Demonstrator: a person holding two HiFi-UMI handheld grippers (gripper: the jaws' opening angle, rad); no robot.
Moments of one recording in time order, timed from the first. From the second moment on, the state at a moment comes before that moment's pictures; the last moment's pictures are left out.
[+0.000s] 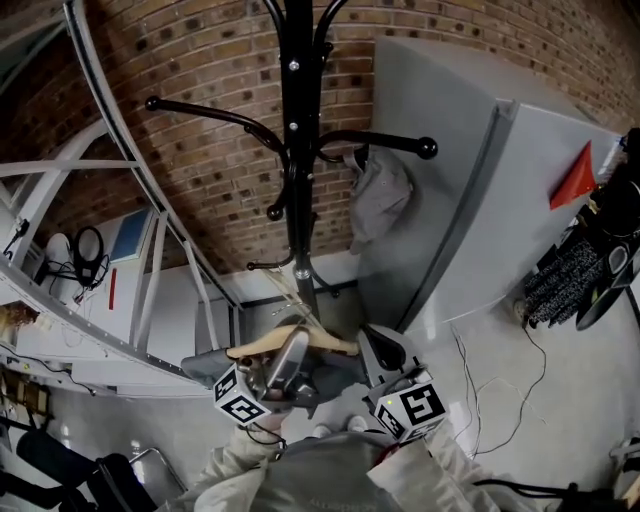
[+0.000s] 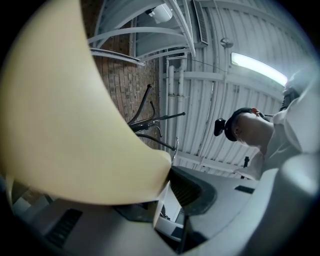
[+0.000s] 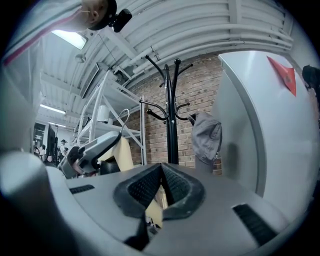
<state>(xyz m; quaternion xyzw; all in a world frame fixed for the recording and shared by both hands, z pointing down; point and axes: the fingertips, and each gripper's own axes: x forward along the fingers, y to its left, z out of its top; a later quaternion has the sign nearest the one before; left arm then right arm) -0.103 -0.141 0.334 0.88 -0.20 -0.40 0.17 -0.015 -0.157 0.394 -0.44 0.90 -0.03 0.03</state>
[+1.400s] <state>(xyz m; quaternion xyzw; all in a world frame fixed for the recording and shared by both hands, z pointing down) -0.127 -0.248 0.272 0.87 -0.23 -0.43 0.12 -0.012 -0.232 0.350 -0.43 0.90 0.03 0.07</state>
